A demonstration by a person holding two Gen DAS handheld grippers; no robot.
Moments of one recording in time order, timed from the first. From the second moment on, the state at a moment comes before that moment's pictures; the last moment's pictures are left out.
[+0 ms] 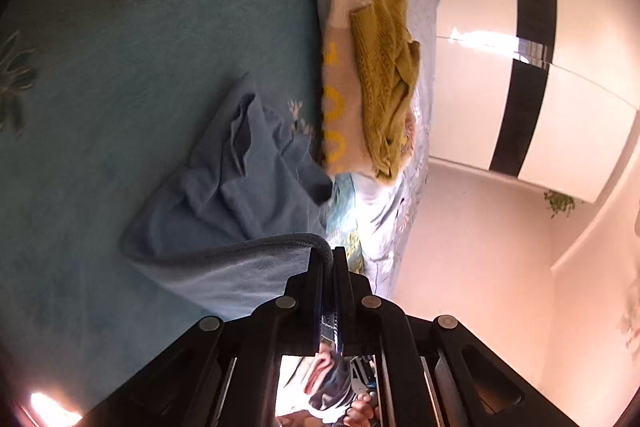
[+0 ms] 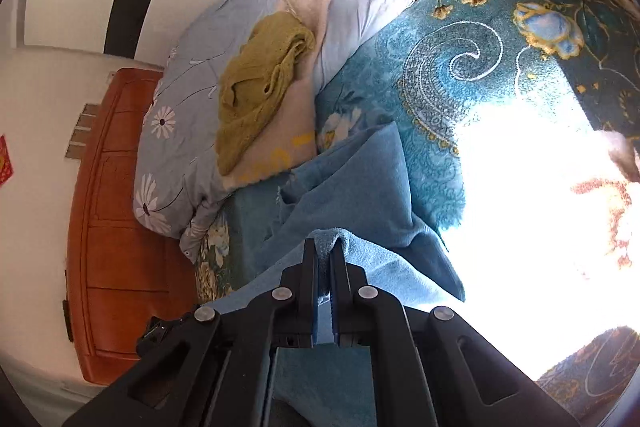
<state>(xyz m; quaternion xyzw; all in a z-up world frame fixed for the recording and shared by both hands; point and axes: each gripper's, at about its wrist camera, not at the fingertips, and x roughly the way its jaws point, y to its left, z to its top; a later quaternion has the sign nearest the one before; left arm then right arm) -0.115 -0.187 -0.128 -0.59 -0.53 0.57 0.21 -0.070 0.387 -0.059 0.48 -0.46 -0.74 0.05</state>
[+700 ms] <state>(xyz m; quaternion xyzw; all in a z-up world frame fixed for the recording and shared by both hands) -0.219 -0.123 -0.230 -0.63 -0.53 0.55 0.13 -0.184 0.400 -0.157 0.56 -0.46 -0.69 0.00</state>
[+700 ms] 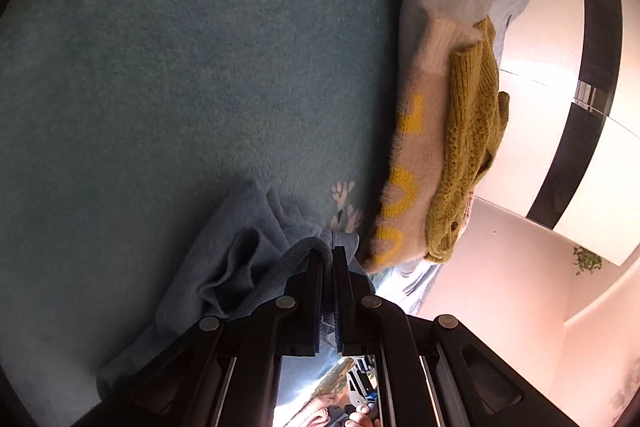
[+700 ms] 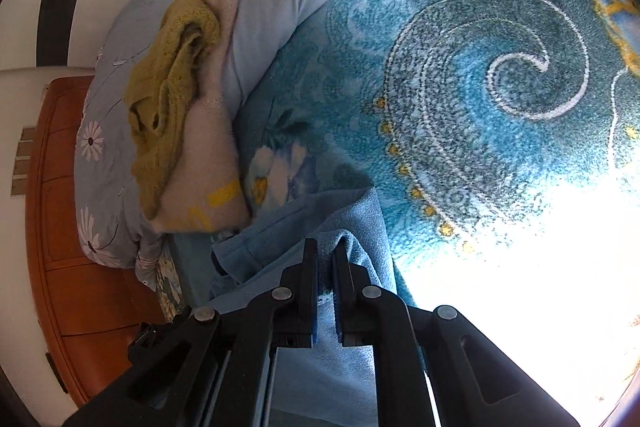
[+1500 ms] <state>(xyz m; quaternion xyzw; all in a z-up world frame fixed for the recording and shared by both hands) -0.114 -0.119 -0.197 -0.68 -0.27 0.66 0.16 -0.032 0.419 -0.151 0.52 -0.49 -0.70 -0.03</state>
